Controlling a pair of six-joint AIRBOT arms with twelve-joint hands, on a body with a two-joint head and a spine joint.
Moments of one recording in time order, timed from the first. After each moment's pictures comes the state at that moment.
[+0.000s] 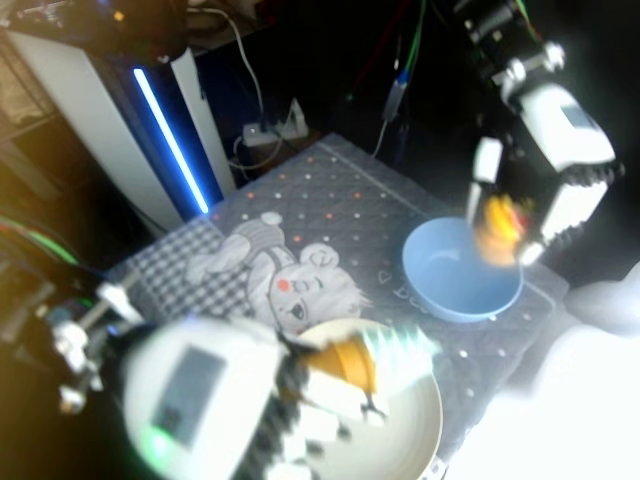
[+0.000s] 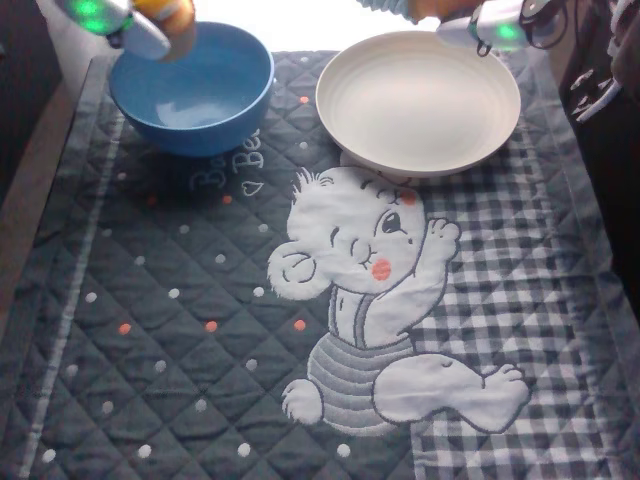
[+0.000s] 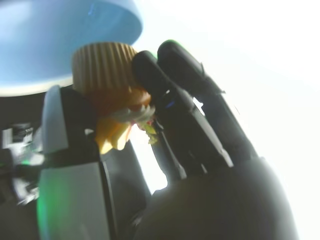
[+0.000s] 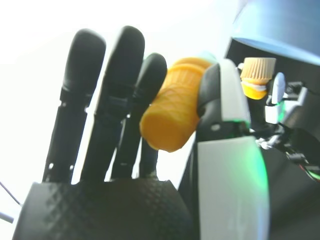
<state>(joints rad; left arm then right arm) 0.29 -1.37 1.81 0.58 -0.14 0.32 -0.56 -1.21 1.56 0.22 0.64 -0.82</state>
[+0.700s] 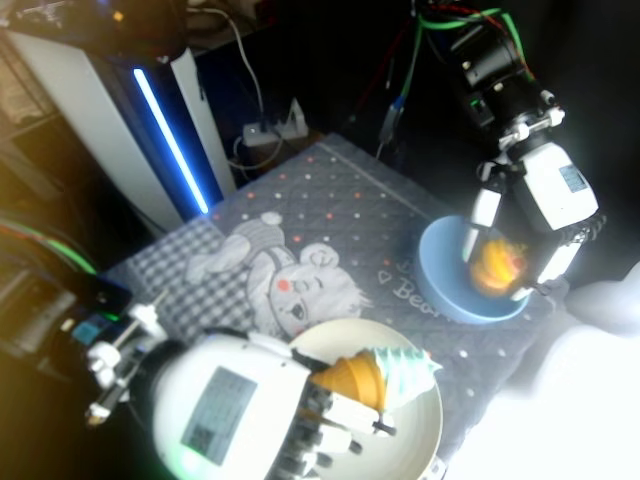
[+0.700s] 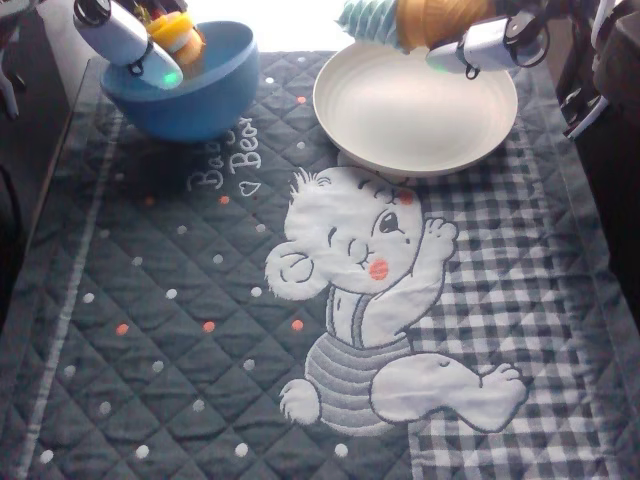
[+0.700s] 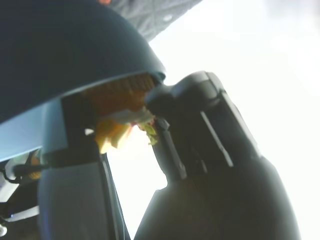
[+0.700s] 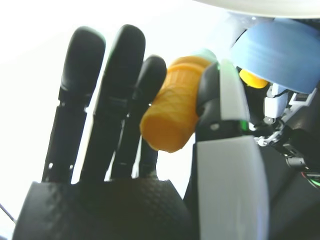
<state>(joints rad) 0.35 -1.44 1.89 0.56 -0.07 0.29 -0.56 -1.24 1.58 0.22 0.56 -0.82</state>
